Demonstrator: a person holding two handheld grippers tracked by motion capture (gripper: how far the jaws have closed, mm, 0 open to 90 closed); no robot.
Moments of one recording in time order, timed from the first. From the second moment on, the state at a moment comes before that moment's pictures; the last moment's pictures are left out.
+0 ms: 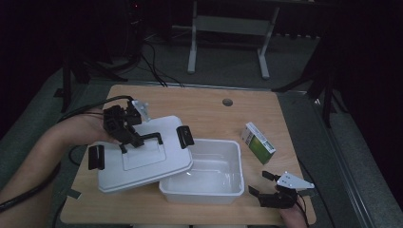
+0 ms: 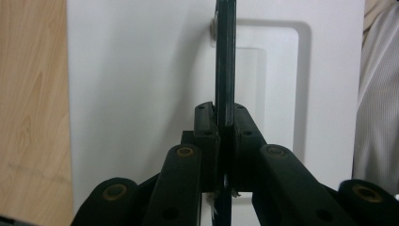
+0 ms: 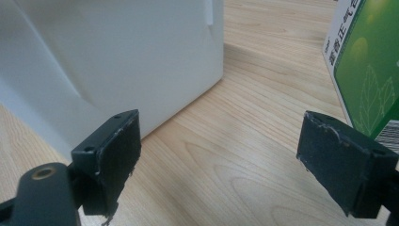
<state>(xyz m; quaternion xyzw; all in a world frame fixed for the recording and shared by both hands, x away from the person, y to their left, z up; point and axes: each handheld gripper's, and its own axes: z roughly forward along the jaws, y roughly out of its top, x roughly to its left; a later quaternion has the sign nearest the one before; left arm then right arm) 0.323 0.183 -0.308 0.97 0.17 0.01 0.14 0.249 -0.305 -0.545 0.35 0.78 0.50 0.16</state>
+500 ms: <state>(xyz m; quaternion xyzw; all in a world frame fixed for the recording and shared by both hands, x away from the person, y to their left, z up) 0.313 0.242 -0.320 0.96 0.23 0.02 0.14 0.249 -0.304 -0.545 0.35 0.78 0.50 0.16</state>
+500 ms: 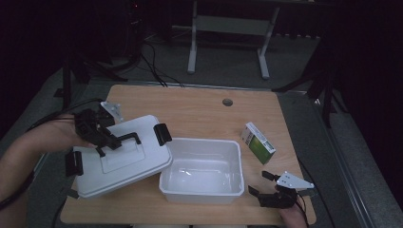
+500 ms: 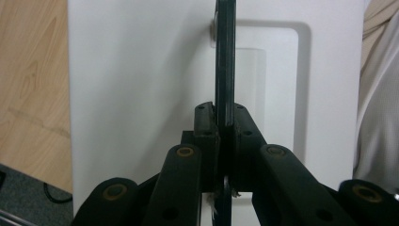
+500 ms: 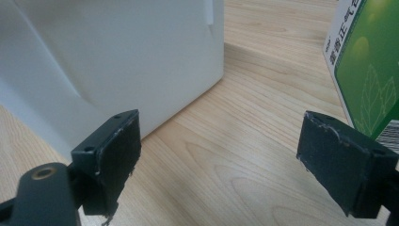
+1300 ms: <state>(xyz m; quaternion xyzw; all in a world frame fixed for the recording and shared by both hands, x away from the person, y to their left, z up) 0.317 0.290 -0.394 0.94 0.30 0.01 0.17 0.249 -0.304 -0.545 0.35 0.78 0.50 0.15</state>
